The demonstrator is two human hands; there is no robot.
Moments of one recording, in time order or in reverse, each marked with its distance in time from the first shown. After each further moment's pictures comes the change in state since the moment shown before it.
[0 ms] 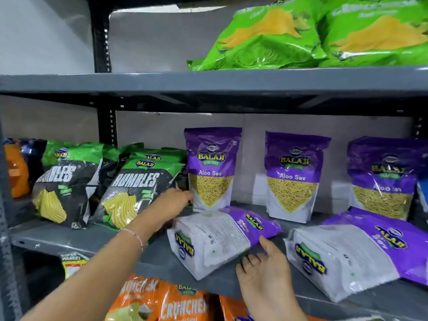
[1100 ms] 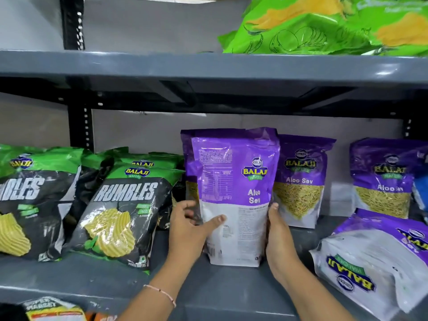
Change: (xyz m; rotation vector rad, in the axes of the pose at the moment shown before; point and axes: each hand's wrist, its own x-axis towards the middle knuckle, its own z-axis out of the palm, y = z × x) left_hand 0.035 -0.053 0.056 -0.619 0.211 0.244; right_hand 0.127 0.005 0.020 -0.688 -0.047 -0.520
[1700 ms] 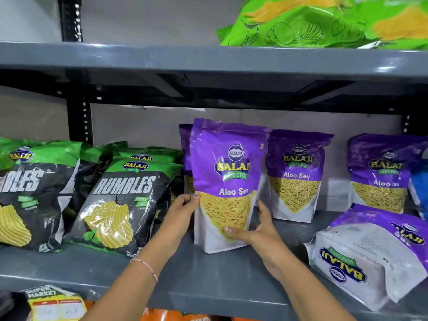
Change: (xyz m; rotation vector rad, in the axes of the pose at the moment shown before) left_hand 0.020 0.001 -0.014 -0.103 -0.216 -0.232; right_hand -0.008 0.010 -0.007 -0.284 -0.268 0.018
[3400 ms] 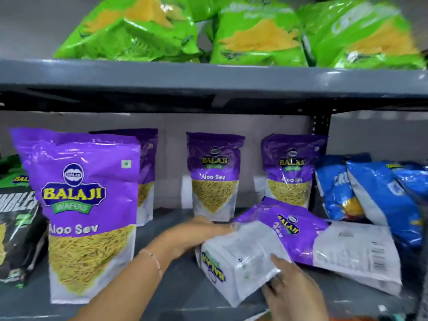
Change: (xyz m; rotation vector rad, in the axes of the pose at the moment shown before) left_hand -0.052 0.023 0.232 0.331 -0.653 -0.272; right_hand -0.132 -0.027 -0.212 0.272 0.338 0.085
